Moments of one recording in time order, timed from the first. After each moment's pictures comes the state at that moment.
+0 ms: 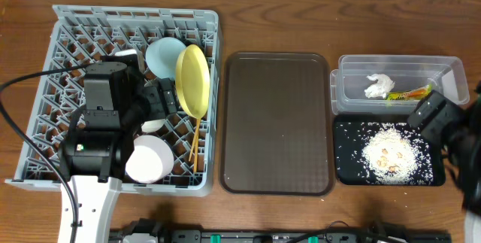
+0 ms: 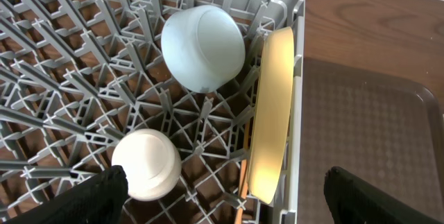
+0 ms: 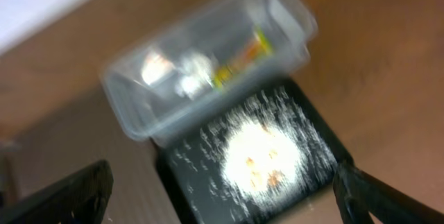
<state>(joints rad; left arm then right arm) -0.04 1.05 1.09 -0.82 0.04 -0.23 -0.18 0.94 1.35 -1.20 0.13 0.41</state>
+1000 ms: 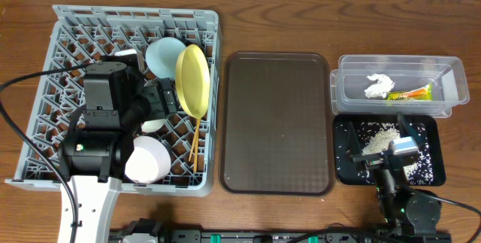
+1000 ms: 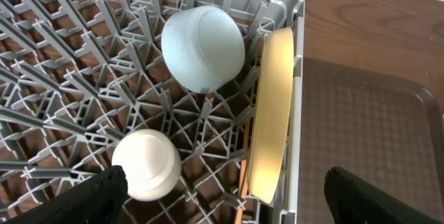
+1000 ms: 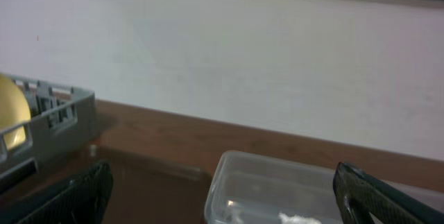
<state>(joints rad) -0.04 1.05 1.09 -0.82 0.04 -0.23 0.02 0.06 0.07 0.11 -0.17 -0.04</state>
